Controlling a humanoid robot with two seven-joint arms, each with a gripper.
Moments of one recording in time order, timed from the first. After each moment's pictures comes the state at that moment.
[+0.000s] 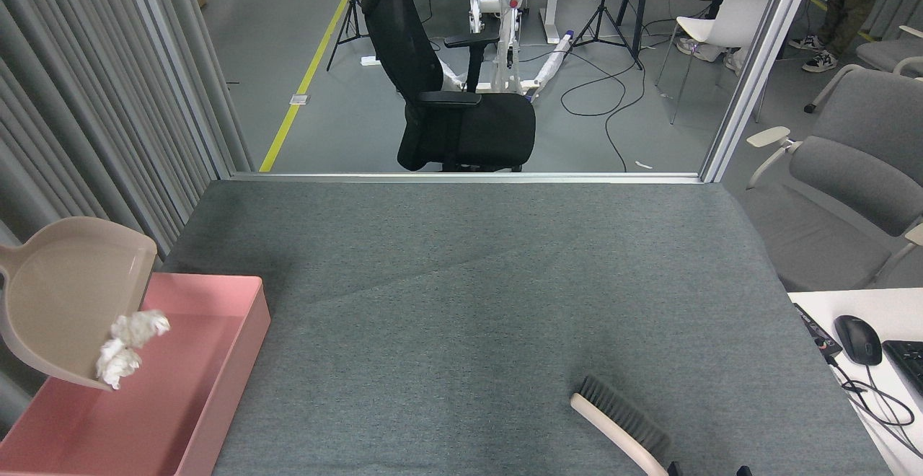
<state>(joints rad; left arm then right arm) -0.23 0.89 0.12 -1.11 -0.23 -0.42 0.06 0.35 0.03 -0.24 -1.56 1.42 -0.28 -0.18</state>
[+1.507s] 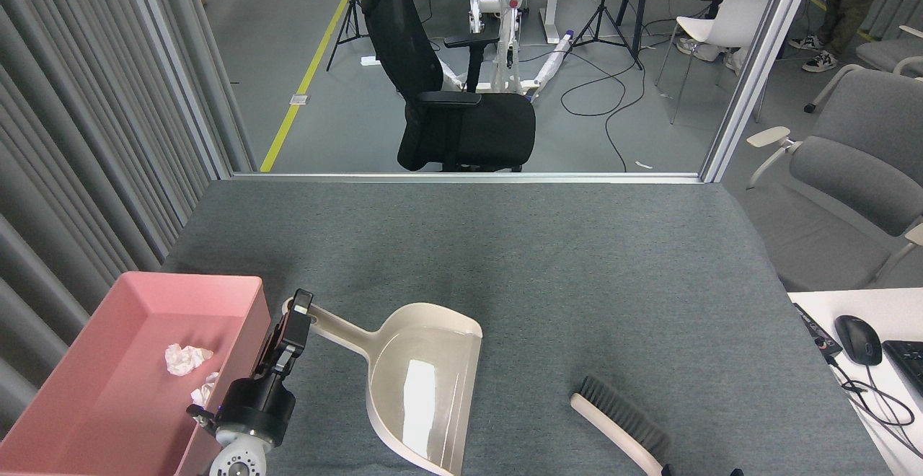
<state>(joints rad) -0.05 0.17 -0.20 -1.62 -0.36 0.00 0.10 0.35 0.05 -0.24 -1.56 1.42 -0.28 -0.17</state>
